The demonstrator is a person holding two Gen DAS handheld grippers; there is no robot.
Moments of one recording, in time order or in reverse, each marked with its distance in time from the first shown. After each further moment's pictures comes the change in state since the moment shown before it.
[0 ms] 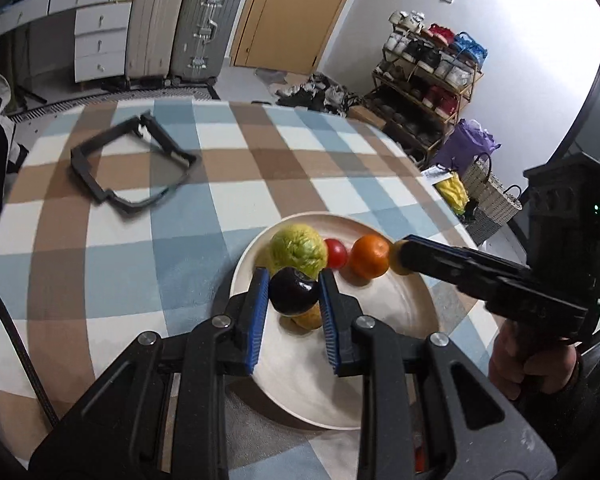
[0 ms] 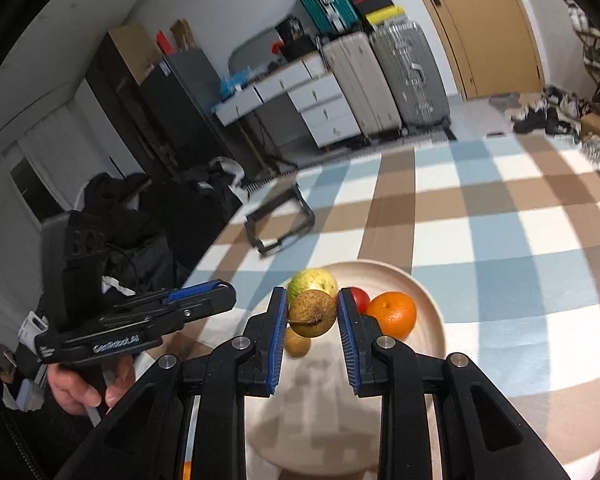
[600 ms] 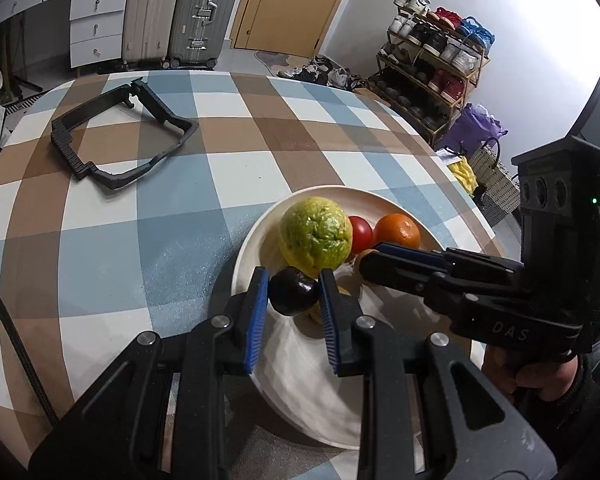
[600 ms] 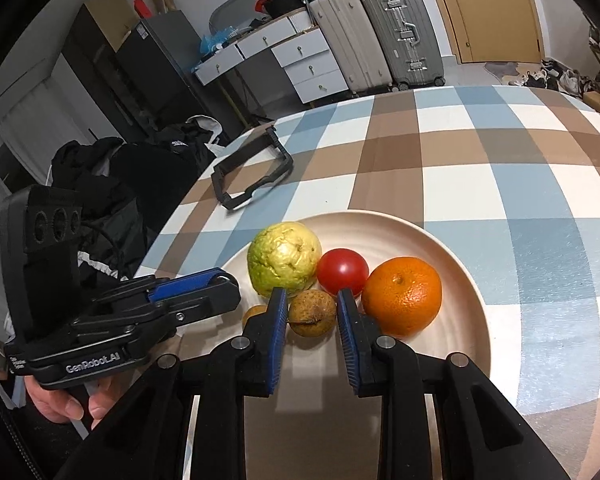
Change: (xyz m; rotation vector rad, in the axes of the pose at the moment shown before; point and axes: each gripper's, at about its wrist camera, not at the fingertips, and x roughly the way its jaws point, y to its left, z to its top) left arm 0.045 0.009 -0.007 -0.004 0.055 0.003; right arm 0.069 -0.011 -0.016 0.007 0.142 -0.056
